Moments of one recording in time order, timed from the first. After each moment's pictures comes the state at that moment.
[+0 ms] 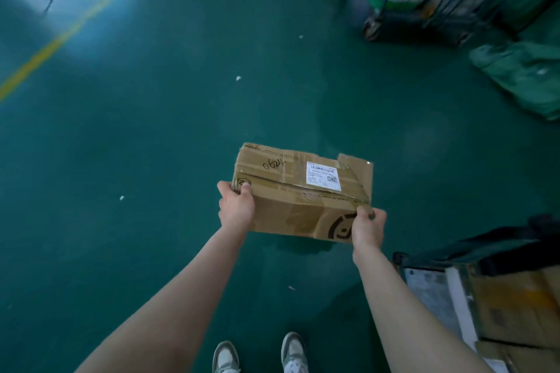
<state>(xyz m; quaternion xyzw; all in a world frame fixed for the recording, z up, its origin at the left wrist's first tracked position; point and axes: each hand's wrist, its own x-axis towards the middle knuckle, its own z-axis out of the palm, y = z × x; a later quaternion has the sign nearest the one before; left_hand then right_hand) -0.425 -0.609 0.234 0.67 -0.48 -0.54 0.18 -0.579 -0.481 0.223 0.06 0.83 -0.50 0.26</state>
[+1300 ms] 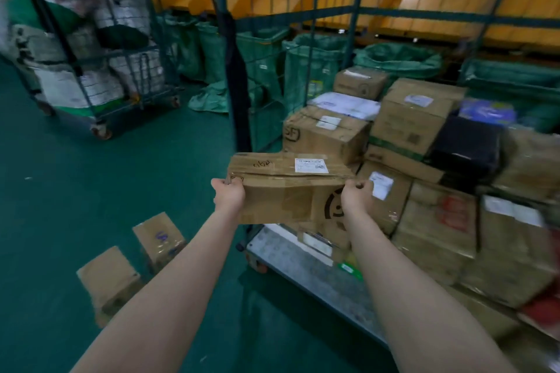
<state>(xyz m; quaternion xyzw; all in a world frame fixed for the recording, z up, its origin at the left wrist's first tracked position) -0.551 -0.284 0.406 0.31 -0.72 -0.63 0.02 -0.548 -0.073 0.400 0.37 0.72 -0.58 -0.11</state>
